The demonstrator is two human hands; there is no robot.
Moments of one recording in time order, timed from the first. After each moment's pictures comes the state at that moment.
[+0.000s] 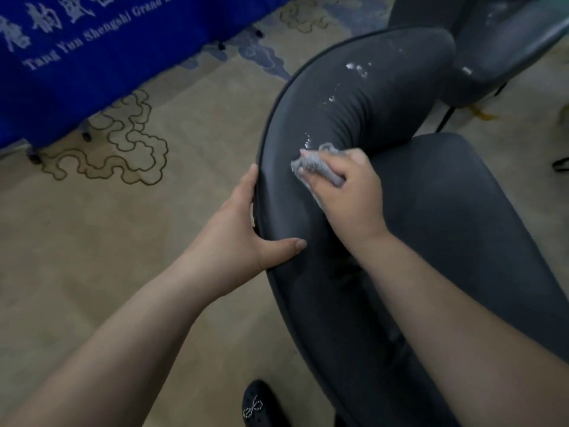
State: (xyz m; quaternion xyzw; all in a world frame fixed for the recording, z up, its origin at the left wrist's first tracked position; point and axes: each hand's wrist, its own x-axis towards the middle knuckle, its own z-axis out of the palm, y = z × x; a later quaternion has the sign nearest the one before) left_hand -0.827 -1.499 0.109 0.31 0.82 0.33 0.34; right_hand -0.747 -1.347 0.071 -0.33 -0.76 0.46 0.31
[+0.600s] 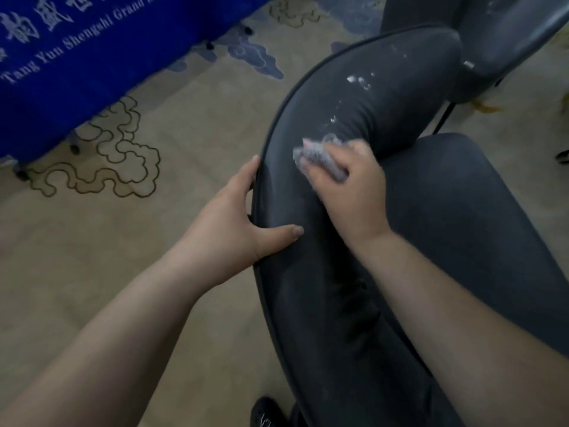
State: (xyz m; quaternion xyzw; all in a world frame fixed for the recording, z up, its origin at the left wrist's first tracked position) left_hand -0.879 -1.451 0.110 0.32 0.82 0.33 0.34; right_hand -0.786 -1.305 0.060 -0.34 -0.78 0.39 0.35
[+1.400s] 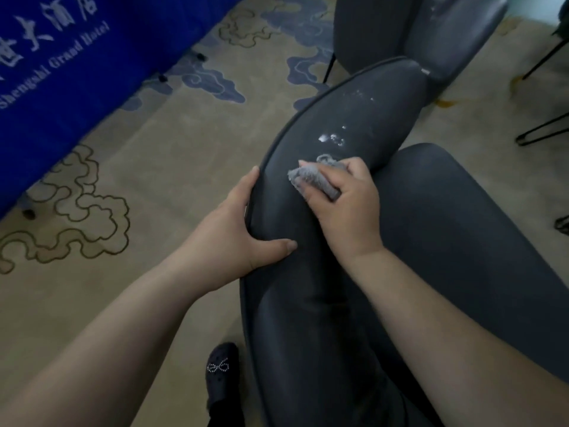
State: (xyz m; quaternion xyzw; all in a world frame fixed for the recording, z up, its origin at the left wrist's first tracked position) left_hand -0.962 -1.350 0.099 0.41 0.78 0.28 0.39; right_hand -0.832 -1.235 0.058 -0.42 -0.75 0.35 0.37
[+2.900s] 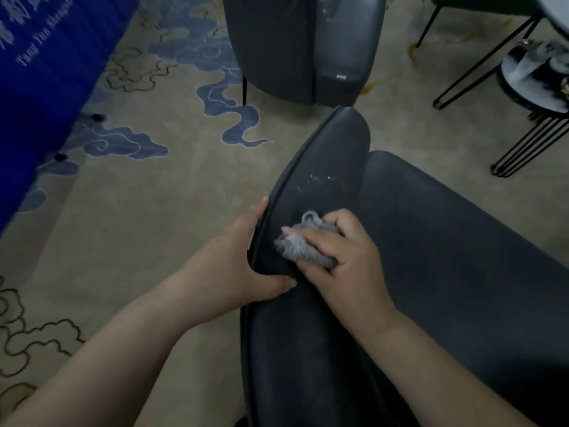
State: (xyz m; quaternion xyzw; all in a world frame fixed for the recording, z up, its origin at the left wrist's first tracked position) left_hand -1.042 -1.168 0.090 0.58 0.64 0.15 0.48; right_hand -0.861 -1.154 0.056 -0.47 -0.73 0.29 0.40
